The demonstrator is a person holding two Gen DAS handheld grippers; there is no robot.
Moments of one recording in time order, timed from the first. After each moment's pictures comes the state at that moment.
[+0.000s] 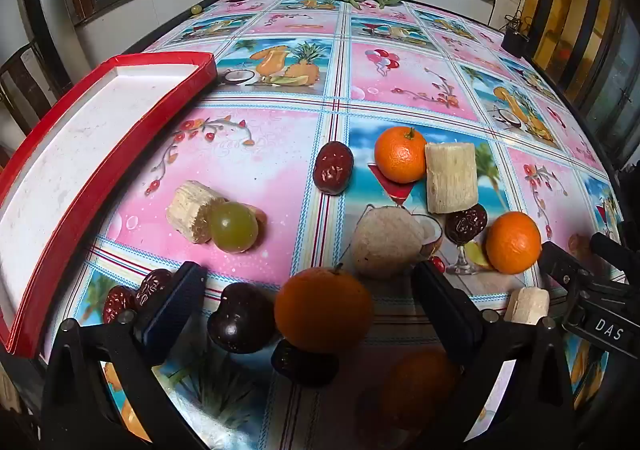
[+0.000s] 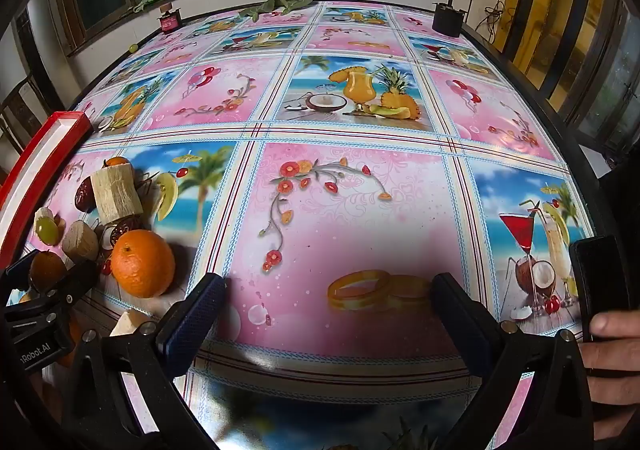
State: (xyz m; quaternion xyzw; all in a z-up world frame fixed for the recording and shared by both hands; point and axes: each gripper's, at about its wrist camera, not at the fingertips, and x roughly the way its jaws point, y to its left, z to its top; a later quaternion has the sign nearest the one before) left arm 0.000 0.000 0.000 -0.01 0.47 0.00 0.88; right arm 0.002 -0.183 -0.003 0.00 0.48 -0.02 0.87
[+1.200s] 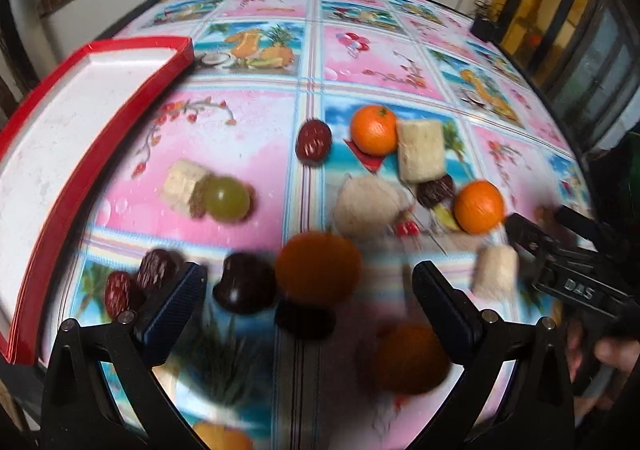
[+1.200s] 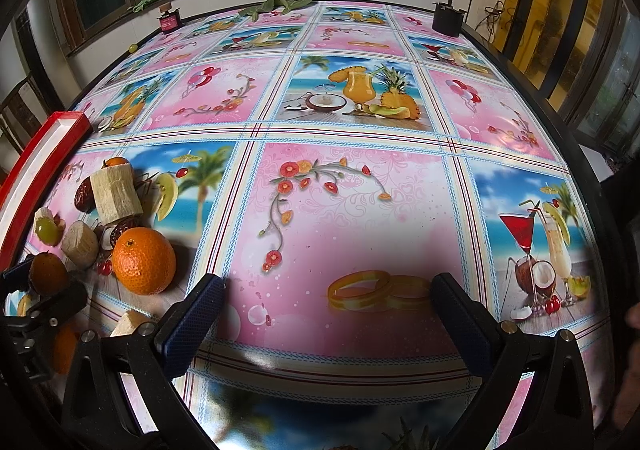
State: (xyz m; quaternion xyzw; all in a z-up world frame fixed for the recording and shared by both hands) left arm -0.016 0.015 0.012 -0.03 0.51 -0.08 0.86; right arm 0.001 -0.184 -0.003 0.00 0.48 -0.02 0.88
